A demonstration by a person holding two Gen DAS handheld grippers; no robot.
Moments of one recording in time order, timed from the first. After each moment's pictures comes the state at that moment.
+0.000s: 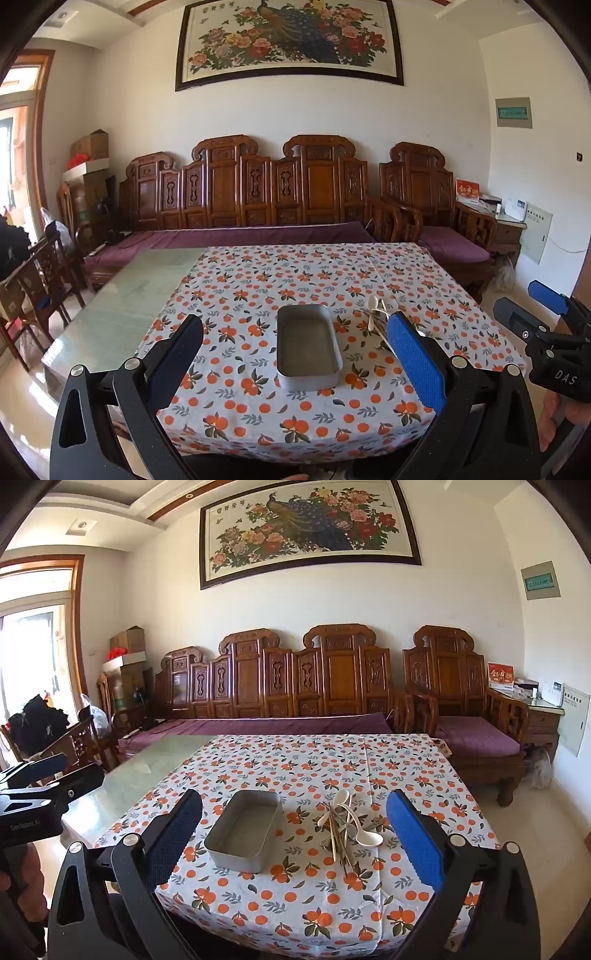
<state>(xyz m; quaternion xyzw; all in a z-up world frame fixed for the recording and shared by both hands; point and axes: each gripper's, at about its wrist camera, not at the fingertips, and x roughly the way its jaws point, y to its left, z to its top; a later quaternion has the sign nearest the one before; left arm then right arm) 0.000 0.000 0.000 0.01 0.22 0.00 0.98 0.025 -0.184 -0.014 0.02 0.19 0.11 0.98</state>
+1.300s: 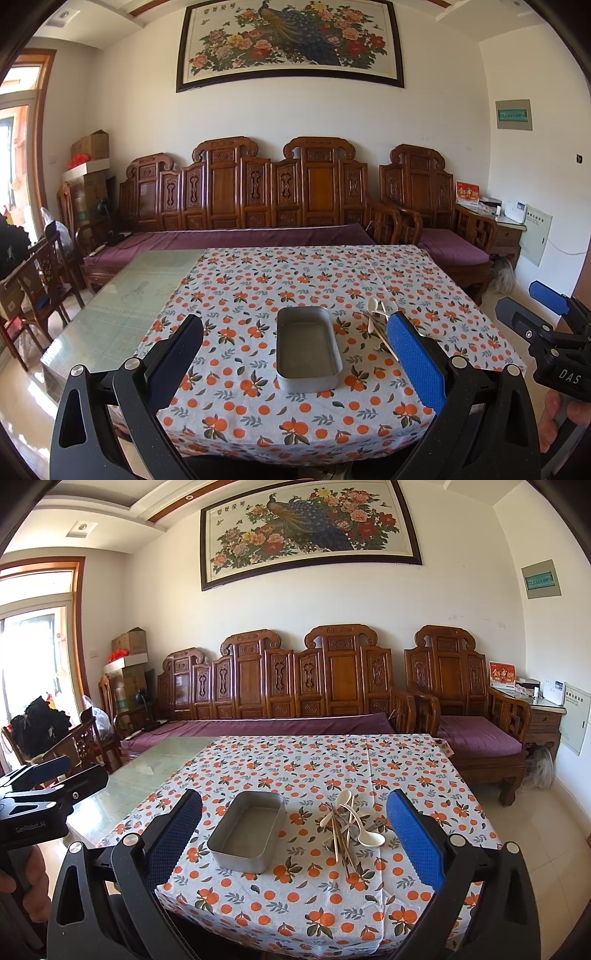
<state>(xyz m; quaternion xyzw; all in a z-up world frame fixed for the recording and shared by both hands) -0.002 -0.002 0.008 0.01 0.21 0.00 0.98 0.021 -0.181 -0.009 0.03 0.19 0.11 0.98</state>
